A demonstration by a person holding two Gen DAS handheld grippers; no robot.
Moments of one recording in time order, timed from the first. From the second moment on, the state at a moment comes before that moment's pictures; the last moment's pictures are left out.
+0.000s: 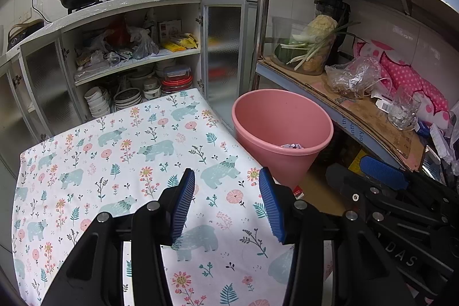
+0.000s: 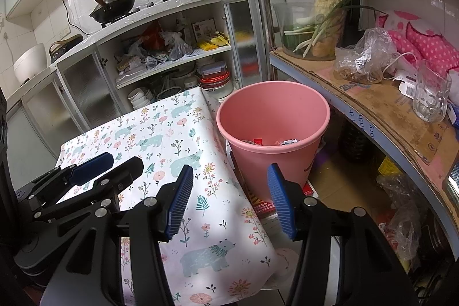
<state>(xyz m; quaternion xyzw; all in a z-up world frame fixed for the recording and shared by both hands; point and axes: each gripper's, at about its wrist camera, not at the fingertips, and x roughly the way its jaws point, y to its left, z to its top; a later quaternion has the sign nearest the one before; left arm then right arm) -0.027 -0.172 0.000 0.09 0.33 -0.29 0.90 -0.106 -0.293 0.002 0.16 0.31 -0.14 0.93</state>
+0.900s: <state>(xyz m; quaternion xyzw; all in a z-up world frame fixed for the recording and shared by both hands) -0.027 -0.173 0.000 0.09 0.33 -0.29 0.89 -0.106 -0.294 0.002 0.16 0.31 -0.14 0.93</state>
